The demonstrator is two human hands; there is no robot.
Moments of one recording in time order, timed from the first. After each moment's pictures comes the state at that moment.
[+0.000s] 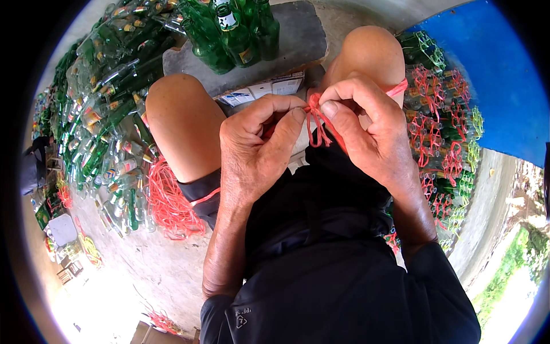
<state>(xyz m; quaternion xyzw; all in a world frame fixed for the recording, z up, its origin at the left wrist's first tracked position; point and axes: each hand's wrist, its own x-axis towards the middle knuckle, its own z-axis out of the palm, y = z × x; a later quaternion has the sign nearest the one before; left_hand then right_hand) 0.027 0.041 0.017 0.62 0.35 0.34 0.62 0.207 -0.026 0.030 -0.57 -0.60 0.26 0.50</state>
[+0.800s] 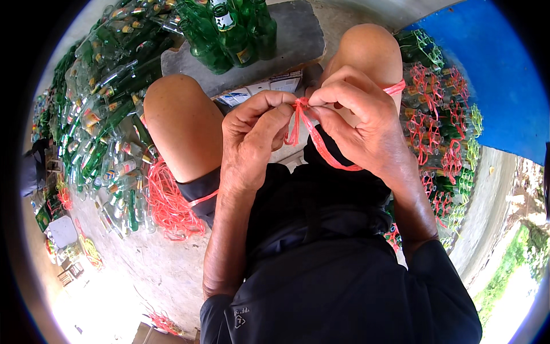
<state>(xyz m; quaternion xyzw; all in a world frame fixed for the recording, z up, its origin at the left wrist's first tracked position) 0.030 0.044 0.005 0.40 0.32 0.34 0.78 0.216 -0.017 0.023 -0.55 -0.68 0.17 0.45</state>
